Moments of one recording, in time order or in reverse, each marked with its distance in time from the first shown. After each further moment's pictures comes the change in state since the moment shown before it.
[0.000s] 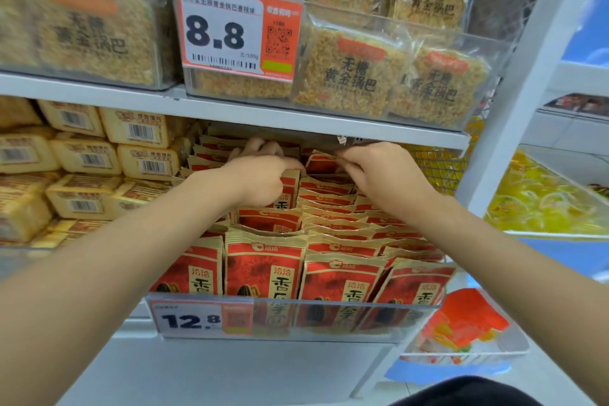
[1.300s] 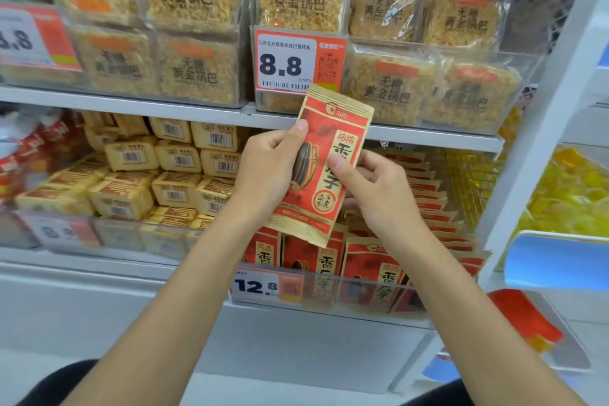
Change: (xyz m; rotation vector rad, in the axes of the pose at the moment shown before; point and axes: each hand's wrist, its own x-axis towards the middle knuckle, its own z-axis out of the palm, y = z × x) left_hand -0.095 0.024 -0.030 -1.130 0.640 -0.177; right_hand -0.032 -0.111 -0.040 1.415 0.054 0.451
